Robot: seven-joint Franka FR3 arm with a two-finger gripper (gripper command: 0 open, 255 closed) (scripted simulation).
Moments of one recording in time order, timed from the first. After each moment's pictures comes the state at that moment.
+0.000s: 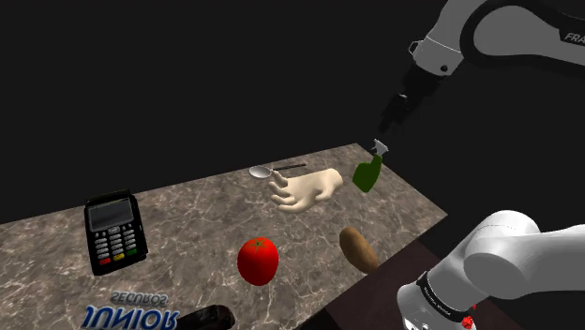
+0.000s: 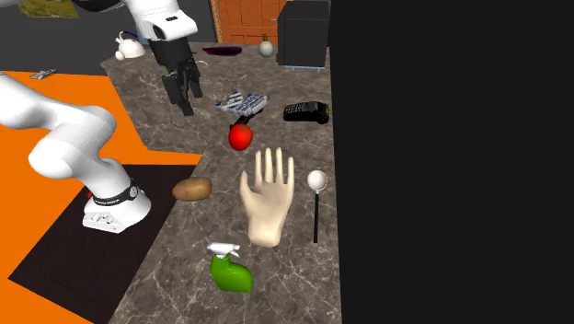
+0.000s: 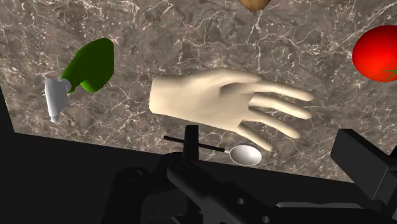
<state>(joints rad) 0.00 -0.74 0.03 -2.34 -0.01 1.71 -0.03</state>
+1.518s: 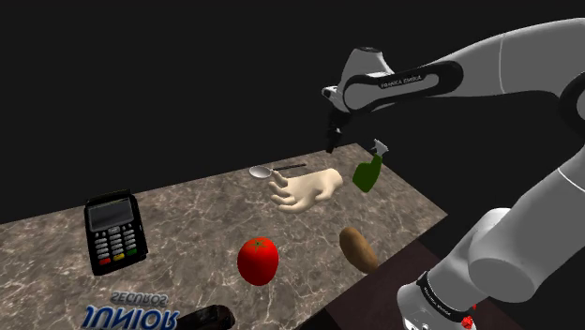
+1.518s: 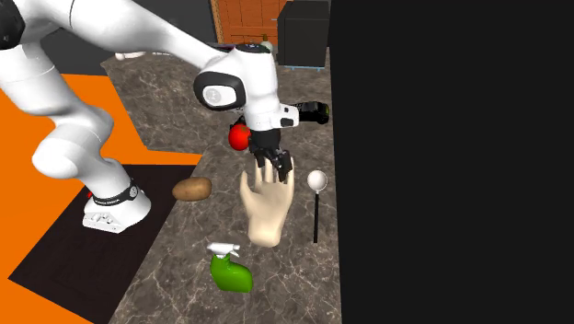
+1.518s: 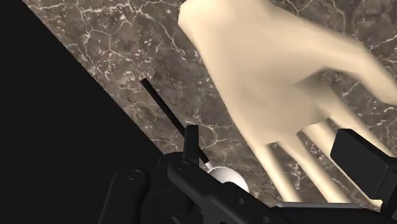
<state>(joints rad) 0.10 -0.04 -0.15 -2.21 -0.09 2.25 -0.78</state>
